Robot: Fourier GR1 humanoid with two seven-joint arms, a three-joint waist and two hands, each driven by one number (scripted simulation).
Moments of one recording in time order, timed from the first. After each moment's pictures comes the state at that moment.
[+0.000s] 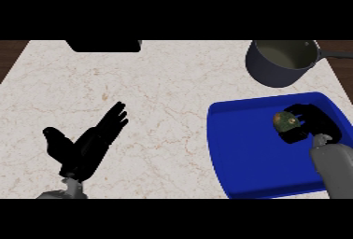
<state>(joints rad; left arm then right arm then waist) -0.02 0.11 -0.14 -1.67 0.23 -0.10 0.33 -0.33 -0.37 -0.02 -1.16 0.65 0.21 0.61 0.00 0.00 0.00</state>
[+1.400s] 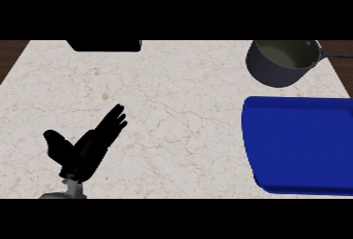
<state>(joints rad) 0.00 0.10 -0.10 -1.64 0.22 -0.15 0.30 -0.27 -0.93 -0.25 -0.70 0.65 0.16 -0.40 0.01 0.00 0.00</state>
